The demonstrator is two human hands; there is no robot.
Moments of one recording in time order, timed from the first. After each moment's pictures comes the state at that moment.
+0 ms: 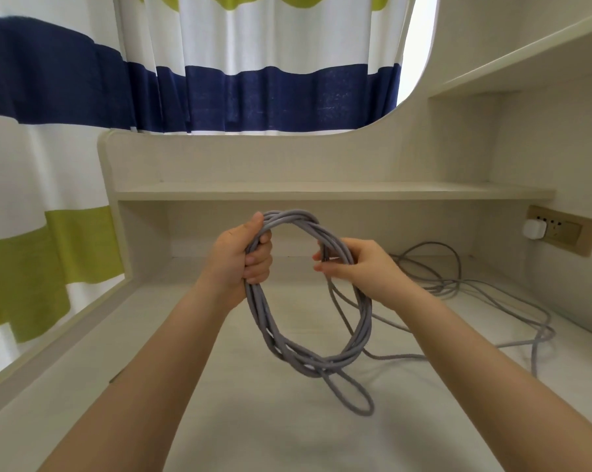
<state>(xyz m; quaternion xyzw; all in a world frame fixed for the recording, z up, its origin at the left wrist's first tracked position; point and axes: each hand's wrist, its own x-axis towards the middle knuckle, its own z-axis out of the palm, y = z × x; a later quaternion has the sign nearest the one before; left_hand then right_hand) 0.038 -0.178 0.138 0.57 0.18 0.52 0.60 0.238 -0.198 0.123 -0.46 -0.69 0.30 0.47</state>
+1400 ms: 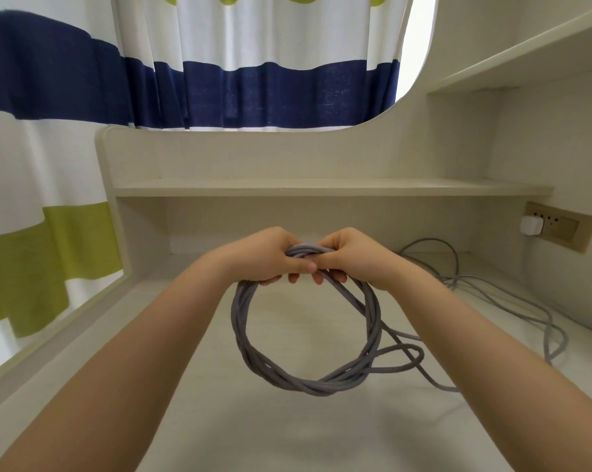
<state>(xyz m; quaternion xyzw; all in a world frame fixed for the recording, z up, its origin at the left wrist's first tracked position) 0.055 -0.178 0.164 0.88 0.39 0.17 0.22 0.226 -0.203 0.147 -0.50 -0.75 0.29 0.34</state>
